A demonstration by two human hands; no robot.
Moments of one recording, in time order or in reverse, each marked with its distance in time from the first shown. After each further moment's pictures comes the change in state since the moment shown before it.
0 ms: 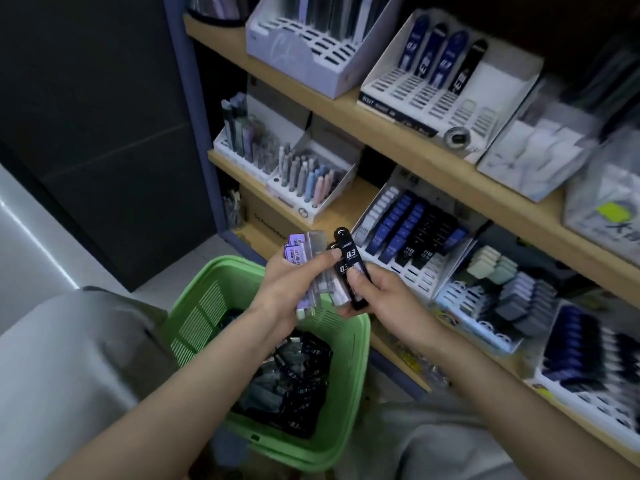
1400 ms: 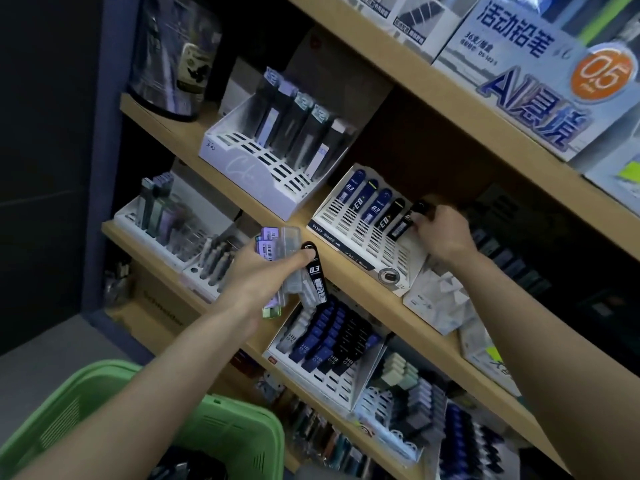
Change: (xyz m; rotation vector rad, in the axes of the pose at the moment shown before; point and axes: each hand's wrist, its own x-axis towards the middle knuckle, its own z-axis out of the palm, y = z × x) left_hand 0.071 0.117 0.033 -0.065 -0.183 0.196; right_hand 0.087 -0.190 -0.156 -1.014 0.882 0.060
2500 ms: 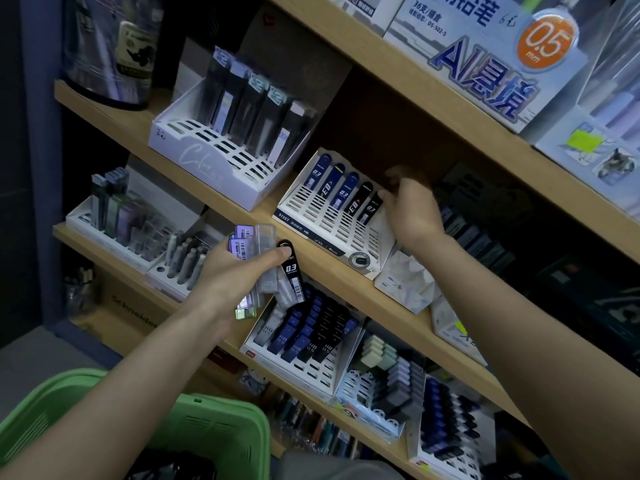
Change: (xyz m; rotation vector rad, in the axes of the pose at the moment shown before) left_hand -0.003 -0.004 0.009 -0.001 -0.043 -0.055; right_hand -0.002 0.003 0.004 -0.129 0.196 -0.199
